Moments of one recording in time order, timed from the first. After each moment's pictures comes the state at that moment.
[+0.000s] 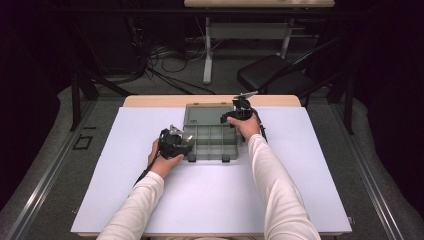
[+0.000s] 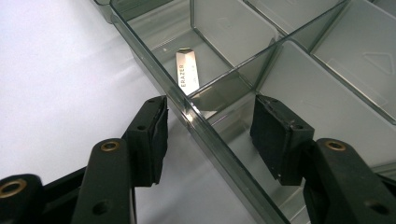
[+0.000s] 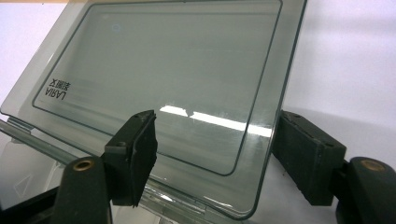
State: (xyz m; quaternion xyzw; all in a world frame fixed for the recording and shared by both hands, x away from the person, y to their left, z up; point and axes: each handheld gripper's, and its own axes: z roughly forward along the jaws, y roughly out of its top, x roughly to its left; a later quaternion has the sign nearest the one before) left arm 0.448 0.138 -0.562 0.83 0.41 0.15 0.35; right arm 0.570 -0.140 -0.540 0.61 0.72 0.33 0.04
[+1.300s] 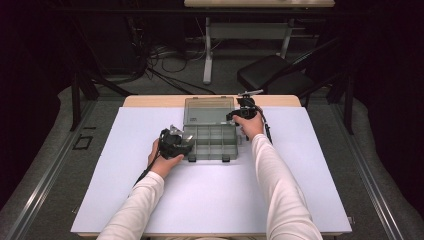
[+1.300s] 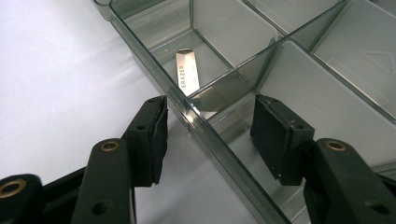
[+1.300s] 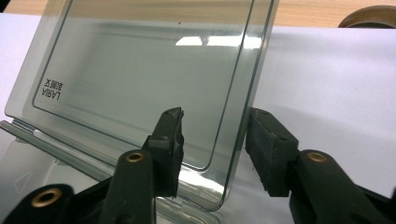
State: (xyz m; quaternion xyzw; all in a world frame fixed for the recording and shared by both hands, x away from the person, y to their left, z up) left arm 0.448 0.137 -0.562 0.83 0.41 0.16 0.35; right arm 0.569 -0.155 -0.532 0.59 0.72 0.36 0.06
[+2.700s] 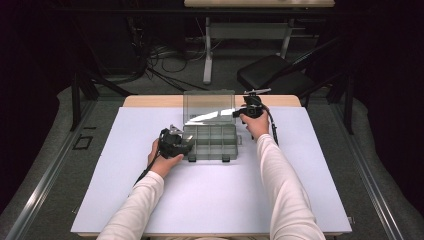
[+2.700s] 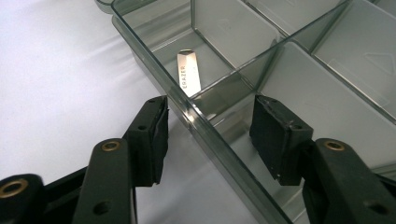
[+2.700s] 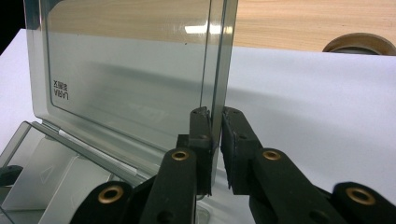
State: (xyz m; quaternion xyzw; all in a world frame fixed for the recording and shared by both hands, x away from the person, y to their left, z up) left arm 0.450 0.138 -0.561 0.83 0.41 0.15 0.34; right arm 0.564 -0.175 -0.522 0.57 0.72 0.40 0.06
